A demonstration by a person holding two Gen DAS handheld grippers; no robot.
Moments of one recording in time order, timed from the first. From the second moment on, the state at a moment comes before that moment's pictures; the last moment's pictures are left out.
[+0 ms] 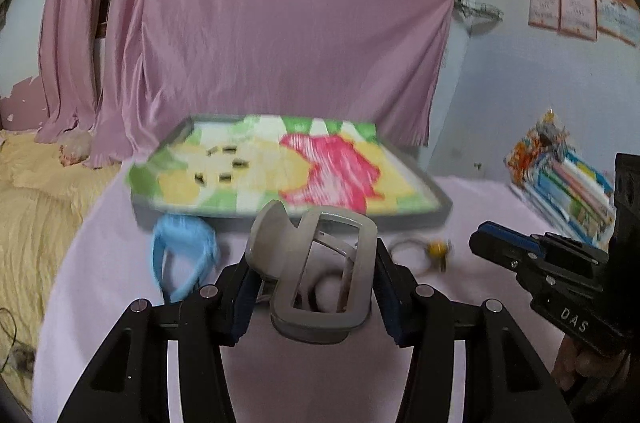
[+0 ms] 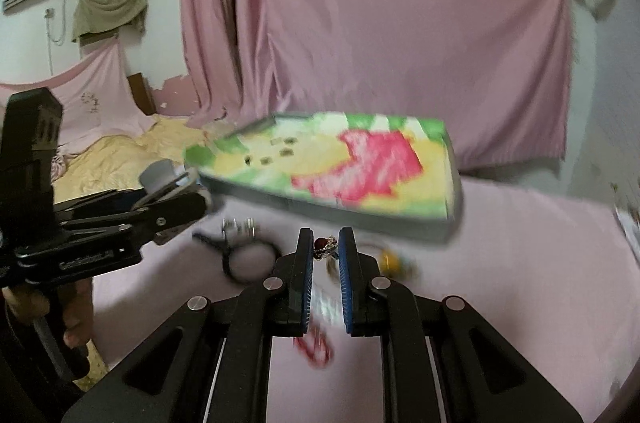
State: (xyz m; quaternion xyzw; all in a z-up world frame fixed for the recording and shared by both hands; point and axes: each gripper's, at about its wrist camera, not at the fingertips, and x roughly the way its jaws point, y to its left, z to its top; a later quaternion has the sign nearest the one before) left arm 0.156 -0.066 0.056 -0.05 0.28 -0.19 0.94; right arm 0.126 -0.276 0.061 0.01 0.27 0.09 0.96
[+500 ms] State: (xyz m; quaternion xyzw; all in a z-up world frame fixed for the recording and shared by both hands) left arm 0.281 -0.090 0.051 -0.03 0.38 -0.20 0.90; right arm 0.254 -0.277 0.039 0.05 0.35 0.10 0.93
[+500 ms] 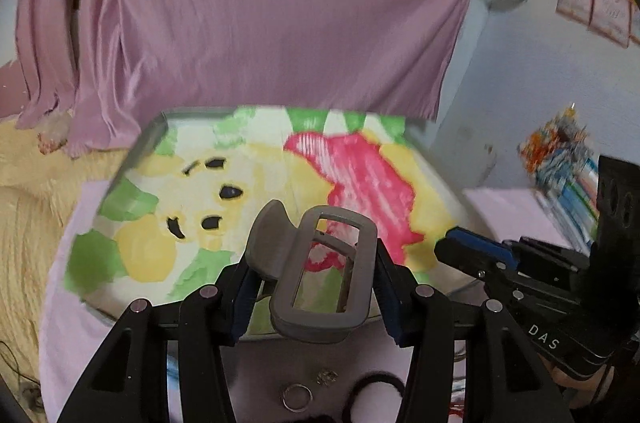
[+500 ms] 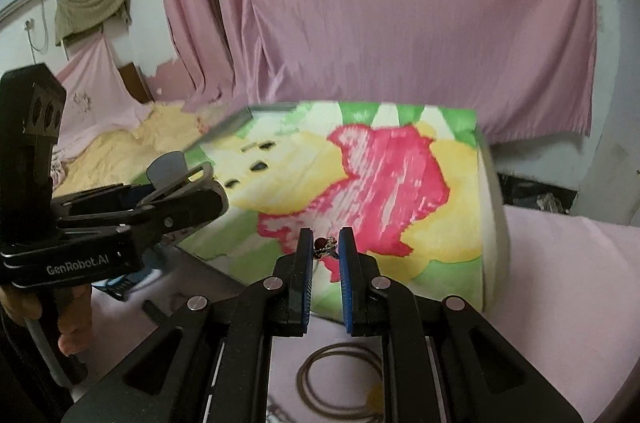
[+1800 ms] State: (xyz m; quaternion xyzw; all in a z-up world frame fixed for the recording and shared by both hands) left arm 0.189 -0.051 0.060 -0.06 0.23 -0.15 0.96; right arm 0.153 -0.291 0.066 0.05 0.18 0.02 0.98
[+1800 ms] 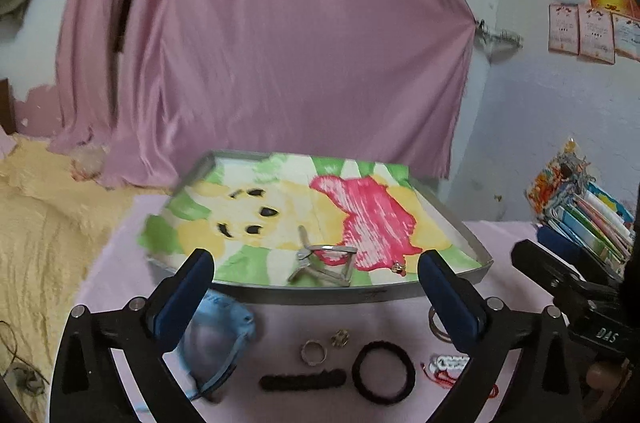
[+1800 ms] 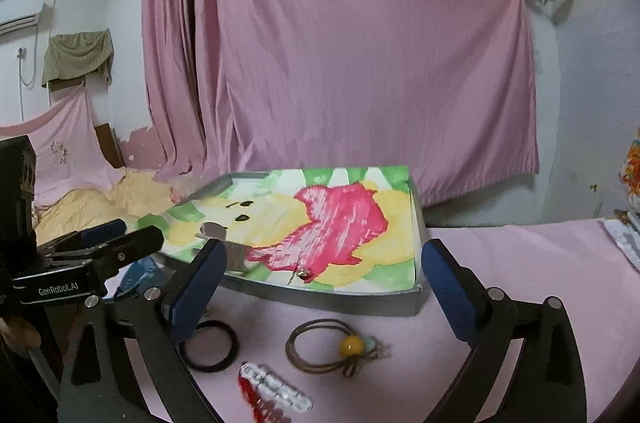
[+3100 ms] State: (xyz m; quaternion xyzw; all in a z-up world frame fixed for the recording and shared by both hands) left arm 0.092 -0.012 0.022 -0.03 0.22 -0.10 0.97; right arm 0.060 -0.261 0.033 0.03 0.17 0.00 0.98
